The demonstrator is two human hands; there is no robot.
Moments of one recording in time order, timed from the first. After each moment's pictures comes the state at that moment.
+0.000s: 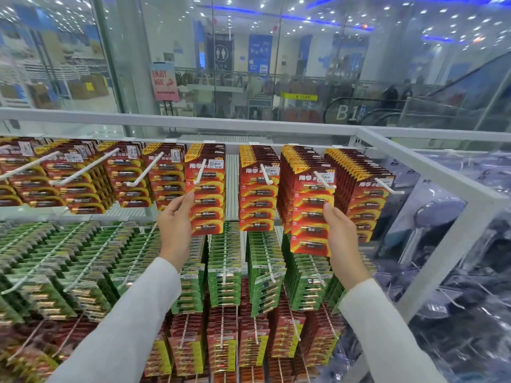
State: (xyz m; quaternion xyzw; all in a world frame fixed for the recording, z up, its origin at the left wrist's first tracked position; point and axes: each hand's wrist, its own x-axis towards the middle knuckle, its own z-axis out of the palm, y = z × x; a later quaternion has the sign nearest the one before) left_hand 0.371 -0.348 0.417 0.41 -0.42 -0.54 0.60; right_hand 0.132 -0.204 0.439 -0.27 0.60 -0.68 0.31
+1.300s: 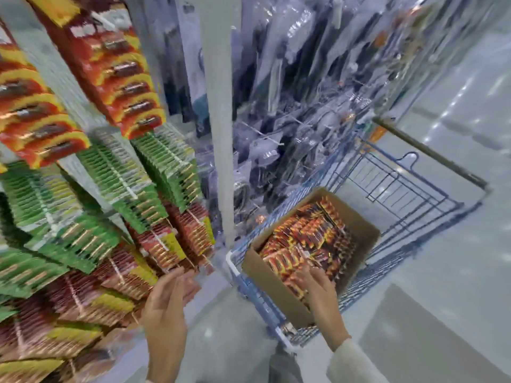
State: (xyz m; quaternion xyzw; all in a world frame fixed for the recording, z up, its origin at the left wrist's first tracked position) left_hand 0.250 -0.081 0.190 0.41 -0.55 -0.66 0.29; right_hand 0.097 0.151 0.141 0.10 0.78 -0.57 0.22
